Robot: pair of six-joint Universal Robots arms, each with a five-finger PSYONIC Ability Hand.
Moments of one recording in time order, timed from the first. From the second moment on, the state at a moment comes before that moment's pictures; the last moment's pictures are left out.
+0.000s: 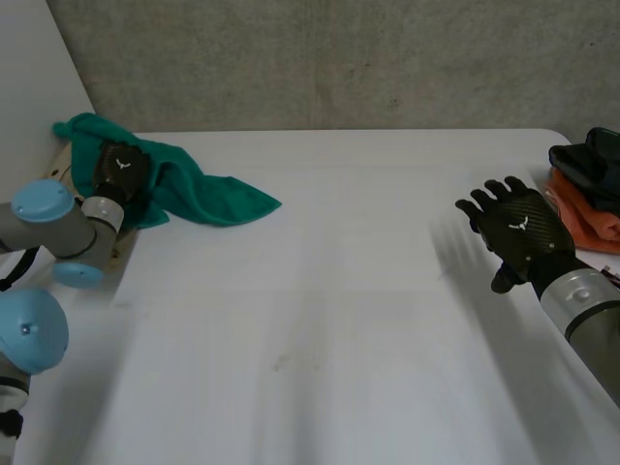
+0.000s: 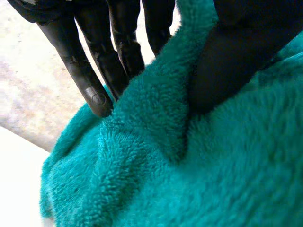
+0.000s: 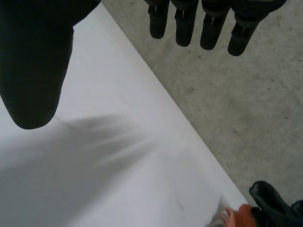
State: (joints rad) left arm 4.67 -2.99 -0.31 3.46 -1.30 3.81; right arm 1.67 -1.33 1.94 -0.48 1.20 2.51; left_hand 1.14 1.14 1.13 1.14 0.94; right_hand 0.23 0.21 0.21 0.21 0.05
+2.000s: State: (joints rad) left arm 3.97 -2.09 -1.60 3.42 -1.65 3.11; right arm 2.08 -1.14 1.77 -0.29 1.58 2.91; left_hand 1.15 1.19 1.15 1.20 0.96; right_hand 1.12 1.18 1.17 1.19 0.99
